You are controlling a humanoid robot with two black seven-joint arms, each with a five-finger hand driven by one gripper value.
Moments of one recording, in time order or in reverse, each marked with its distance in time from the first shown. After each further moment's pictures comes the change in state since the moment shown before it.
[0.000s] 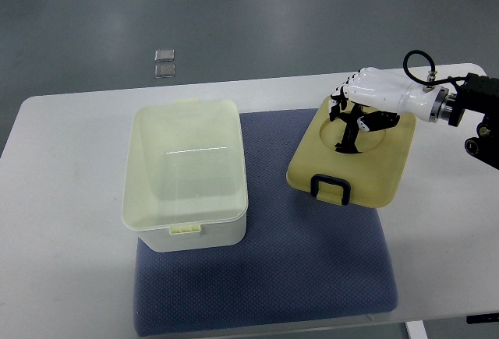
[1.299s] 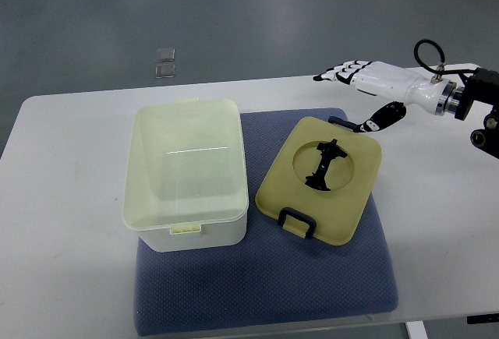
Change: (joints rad) left arm 0.000 0.000 0.001 0.001 0.000 0.000 0.000; right arm 0.022 -0.047 0.032 -0.019 0.179 0.099 0.000
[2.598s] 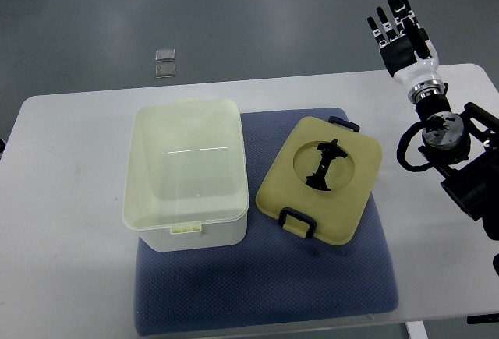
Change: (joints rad) left arm 0.000 0.000 -0.002 -0.004 0.000 -0.002 0.000; right arm -0.223 0.419 0.612 -0.211 1.797 0.371 -0.203
